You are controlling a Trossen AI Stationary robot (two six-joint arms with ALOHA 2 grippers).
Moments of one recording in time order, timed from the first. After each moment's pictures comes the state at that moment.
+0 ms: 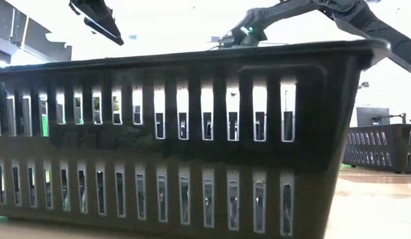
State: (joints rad) left arm 0.03 1.02 1.01 -0.87 -0.28 -0.21; right arm -0.65 2.20 2.26 -1.46 -0.41 -0.49
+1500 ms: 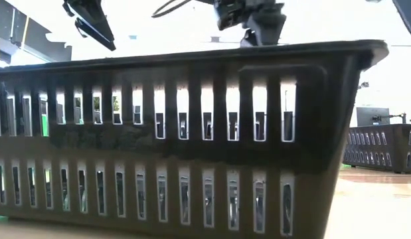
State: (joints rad) left arm 0.03 1.02 1.01 -0.94 -0.27 -0.36; right arm 0.00 1.96 1.90 -1.50 -0.15 -0.05
